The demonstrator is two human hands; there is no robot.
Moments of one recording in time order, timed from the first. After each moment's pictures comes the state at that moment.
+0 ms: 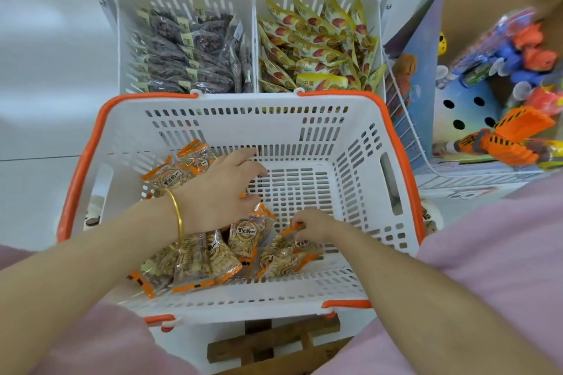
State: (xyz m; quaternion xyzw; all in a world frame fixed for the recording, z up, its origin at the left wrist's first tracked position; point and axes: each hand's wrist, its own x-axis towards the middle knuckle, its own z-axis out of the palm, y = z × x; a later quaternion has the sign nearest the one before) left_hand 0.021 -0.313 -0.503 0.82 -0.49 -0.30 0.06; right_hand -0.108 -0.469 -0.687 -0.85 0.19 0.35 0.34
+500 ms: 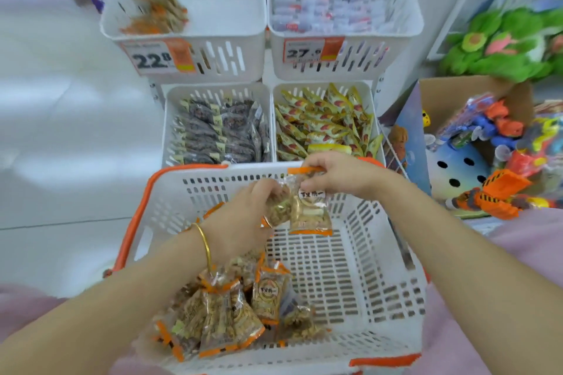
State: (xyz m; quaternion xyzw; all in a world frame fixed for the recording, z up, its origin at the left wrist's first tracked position) left_hand 0.044 -0.311 -0.462 0.82 -0.50 -0.24 0.15; right_hand -0.039 -0.511 -0.453 -0.84 0.17 0.11 0.50
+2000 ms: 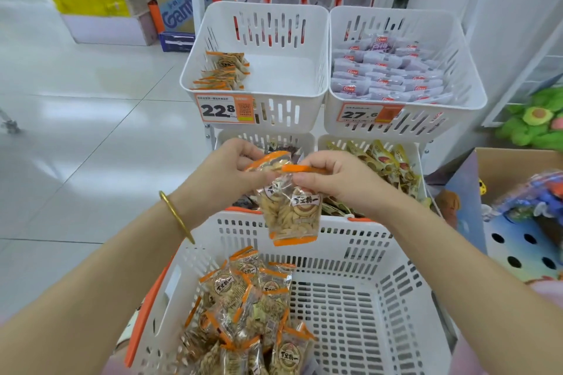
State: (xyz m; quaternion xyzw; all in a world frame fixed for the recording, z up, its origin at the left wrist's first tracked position) left_hand 0.136 -0.301 -0.376 0.82 -0.28 -0.20 0.46; right_hand 0.038 -0.471 -0.389 -0.83 0.06 -0.03 0.56
